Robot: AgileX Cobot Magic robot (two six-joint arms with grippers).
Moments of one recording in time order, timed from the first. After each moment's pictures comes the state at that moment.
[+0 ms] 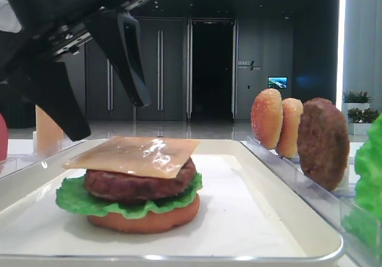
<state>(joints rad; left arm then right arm) -0.52 1.68 -1.01 -0.55 0.73 0.04 -0.03 -0.01 -0.50 0.10 1.14 -0.09</state>
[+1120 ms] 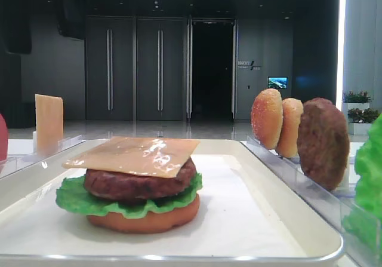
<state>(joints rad) -0.52 1.65 -1.33 -0.09 1.21 -0.16 -0.03 -0.01 -0.50 0.10 1.14 -0.09</state>
